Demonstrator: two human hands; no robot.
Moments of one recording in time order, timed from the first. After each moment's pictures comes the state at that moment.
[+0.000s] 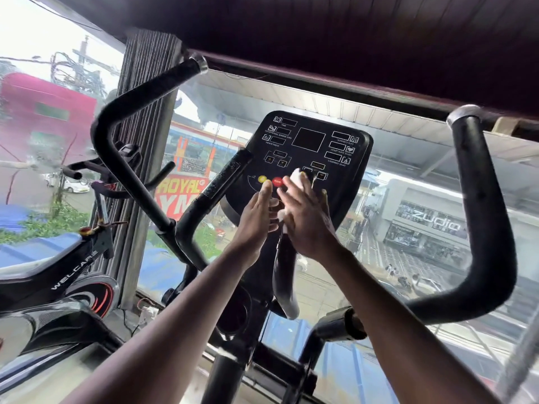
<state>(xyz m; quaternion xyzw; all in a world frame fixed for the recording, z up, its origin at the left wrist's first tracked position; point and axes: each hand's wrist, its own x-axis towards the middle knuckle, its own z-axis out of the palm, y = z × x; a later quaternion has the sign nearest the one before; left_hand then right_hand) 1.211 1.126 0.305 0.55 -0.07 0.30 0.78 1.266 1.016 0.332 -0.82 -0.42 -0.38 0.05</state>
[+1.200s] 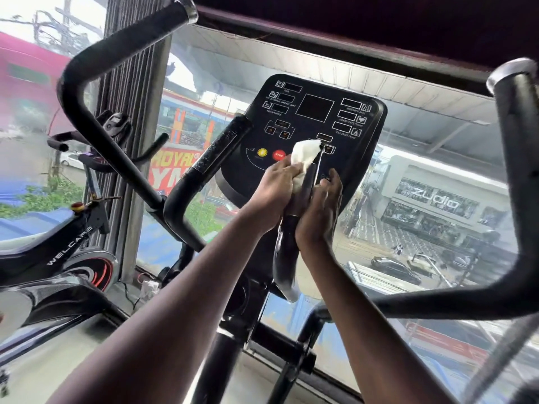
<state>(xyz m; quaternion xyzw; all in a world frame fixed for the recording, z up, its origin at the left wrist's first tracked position) 1.237 1.110 0.337 0.51 -0.09 0.24 0.82 1.272 1.038 0.298 -0.66 -0.23 -0.35 0.62</state>
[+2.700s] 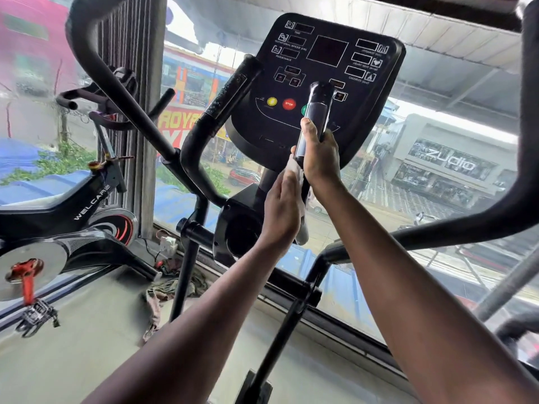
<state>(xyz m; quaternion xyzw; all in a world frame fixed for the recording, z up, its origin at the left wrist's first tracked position) 1.193 1.066 0.224 0.53 -0.03 0.30 0.79 1.256 1.038 0.306 -0.77 -0.20 -0.20 0.58</state>
